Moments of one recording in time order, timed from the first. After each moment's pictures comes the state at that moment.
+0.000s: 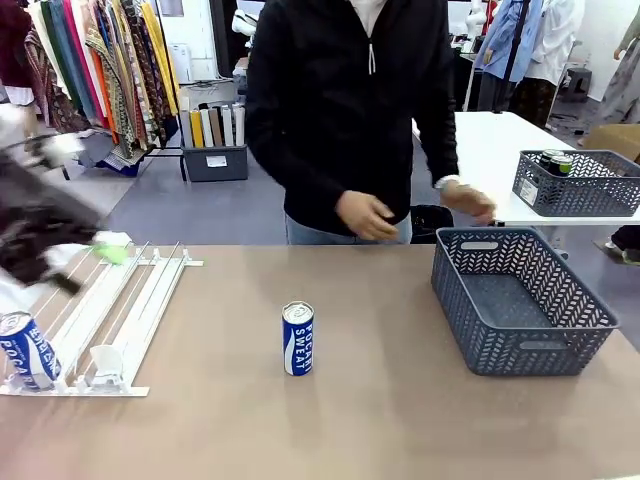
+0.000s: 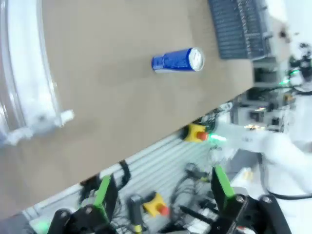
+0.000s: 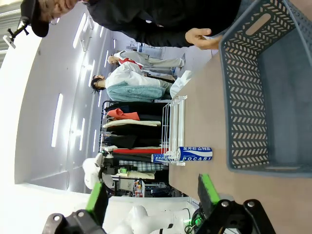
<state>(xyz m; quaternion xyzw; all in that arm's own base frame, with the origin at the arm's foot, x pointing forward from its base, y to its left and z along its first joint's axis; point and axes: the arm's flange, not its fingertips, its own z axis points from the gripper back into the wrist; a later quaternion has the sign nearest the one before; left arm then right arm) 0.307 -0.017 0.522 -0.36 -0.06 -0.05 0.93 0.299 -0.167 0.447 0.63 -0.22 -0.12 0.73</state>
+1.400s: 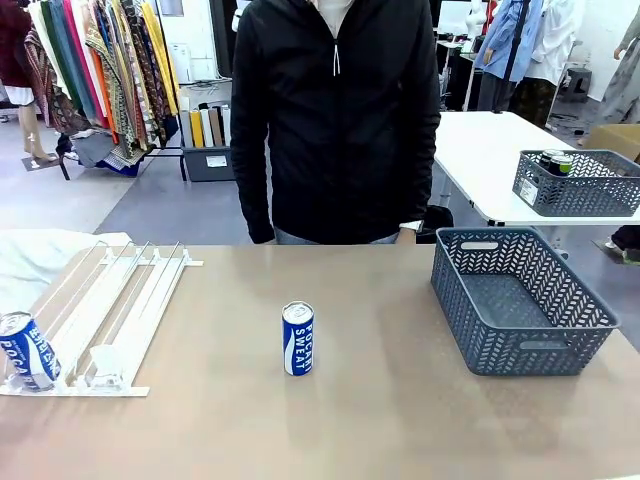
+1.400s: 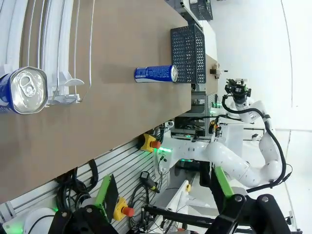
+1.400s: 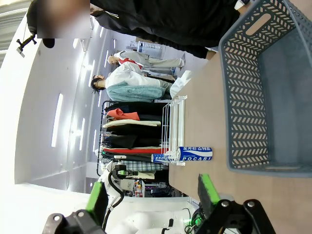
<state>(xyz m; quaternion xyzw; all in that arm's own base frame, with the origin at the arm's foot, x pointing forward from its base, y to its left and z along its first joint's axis) 0.261 0.136 0.470 -0.52 -0.08 0.04 0.85 0.299 -0.167 0.447 0.63 -0.22 -0.12 0.73</state>
